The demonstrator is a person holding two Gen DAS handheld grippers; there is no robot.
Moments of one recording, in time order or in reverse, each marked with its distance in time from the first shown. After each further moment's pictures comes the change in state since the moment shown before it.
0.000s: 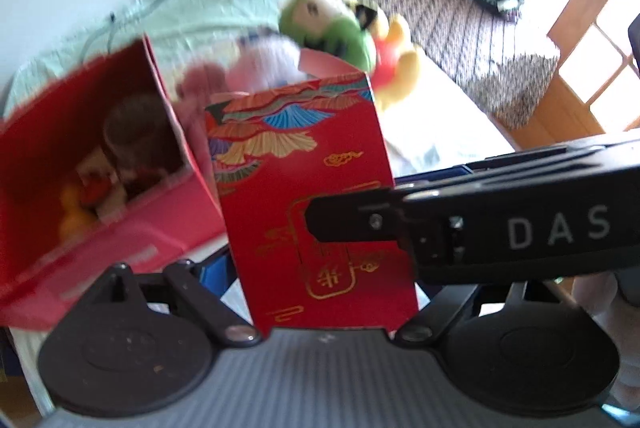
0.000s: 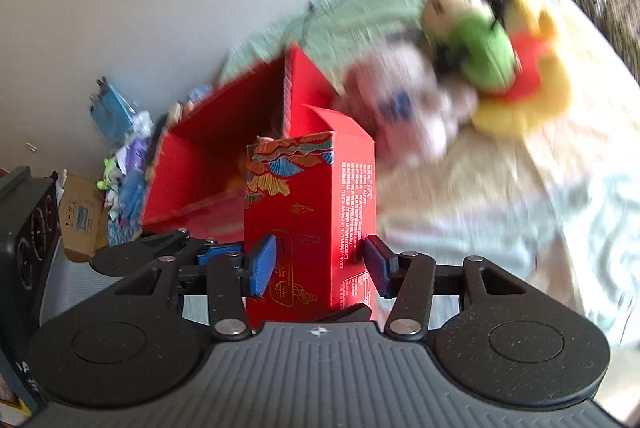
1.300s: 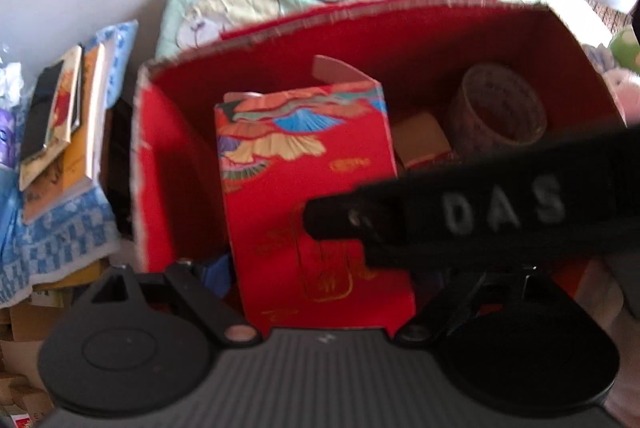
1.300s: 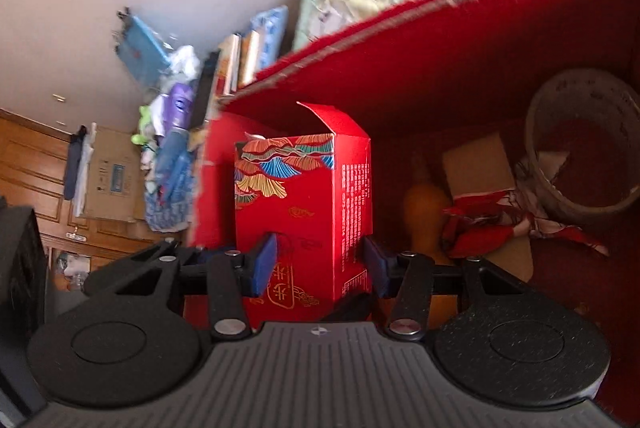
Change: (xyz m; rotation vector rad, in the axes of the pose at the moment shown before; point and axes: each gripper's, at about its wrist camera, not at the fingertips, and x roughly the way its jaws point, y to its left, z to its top) left arm 0.045 0.264 -0.004 -0.289 0.139 0.339; right arm 0.269 0.124 0.075 -0.021 0.302 0.179
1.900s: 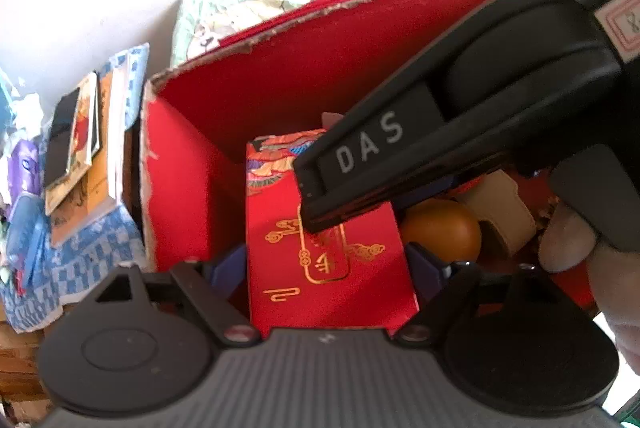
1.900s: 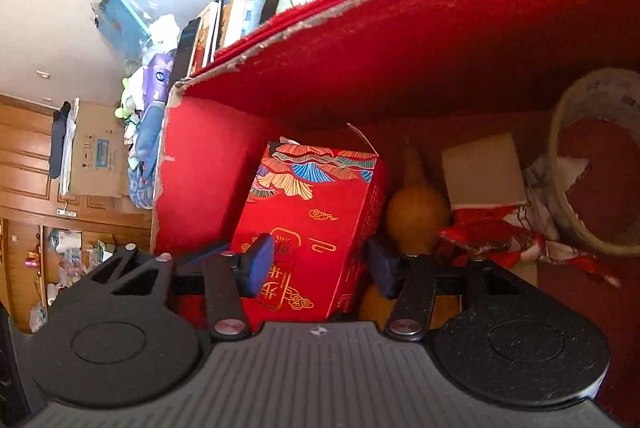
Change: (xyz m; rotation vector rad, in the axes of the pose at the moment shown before) left arm -0.002 -0.009 -0.012 0.065 -0.028 0.095; right arm 0.016 -0.004 0.011 -0.017 0.103 -0.027
